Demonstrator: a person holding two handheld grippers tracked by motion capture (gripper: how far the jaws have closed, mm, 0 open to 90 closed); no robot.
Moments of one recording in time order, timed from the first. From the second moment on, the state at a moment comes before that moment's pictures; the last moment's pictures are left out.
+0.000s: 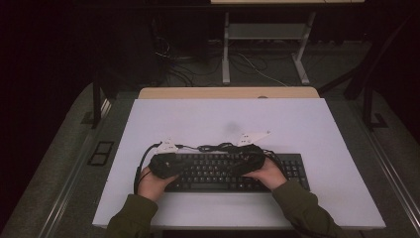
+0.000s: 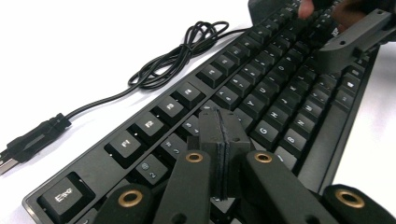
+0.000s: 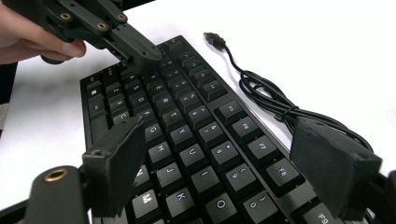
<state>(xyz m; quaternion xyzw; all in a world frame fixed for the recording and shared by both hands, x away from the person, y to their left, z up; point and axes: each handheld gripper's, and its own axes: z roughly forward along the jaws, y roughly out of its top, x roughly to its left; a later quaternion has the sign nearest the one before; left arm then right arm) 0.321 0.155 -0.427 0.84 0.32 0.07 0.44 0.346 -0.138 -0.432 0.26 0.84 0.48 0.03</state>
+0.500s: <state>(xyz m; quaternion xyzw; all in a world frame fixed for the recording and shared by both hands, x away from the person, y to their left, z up) 0.324 0.150 -0.436 0.84 0.33 0.07 0.43 0.346 -0.138 -0.432 0.26 0.84 0.48 0.03</state>
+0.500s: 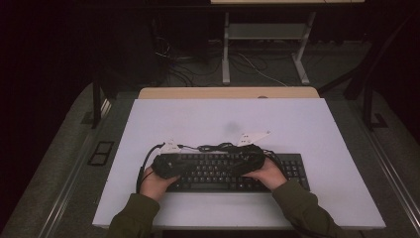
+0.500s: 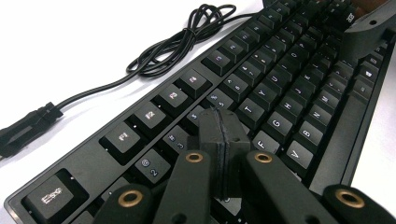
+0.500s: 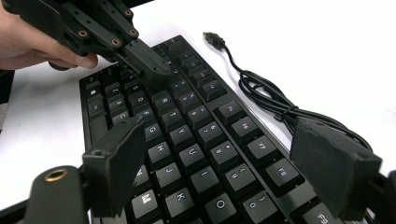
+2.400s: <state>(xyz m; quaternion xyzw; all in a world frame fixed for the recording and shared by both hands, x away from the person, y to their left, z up) 0.310 0.160 -0.427 0.83 0.34 0.09 0.44 0.336 -0.138 -0.428 0.24 0.85 0.48 0.00</state>
